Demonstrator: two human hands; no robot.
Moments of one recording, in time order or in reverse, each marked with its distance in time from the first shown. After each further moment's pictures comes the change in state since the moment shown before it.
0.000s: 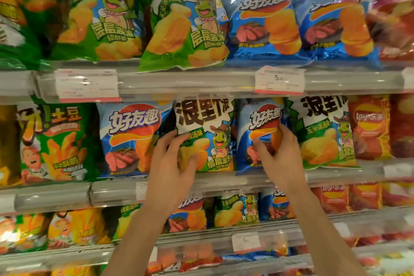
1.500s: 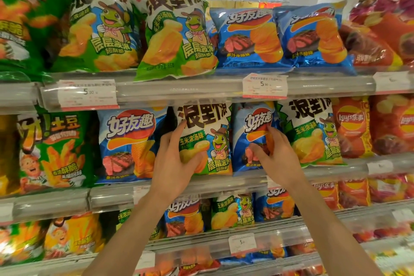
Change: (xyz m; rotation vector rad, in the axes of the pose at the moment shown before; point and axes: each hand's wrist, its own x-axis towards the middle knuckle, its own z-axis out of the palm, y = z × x) left_hand 0.023 -0.013 0.017 -0.020 -0.005 0.073; right_hand 0.007 0.005 -0.021 -0.055 -0.128 -0.051
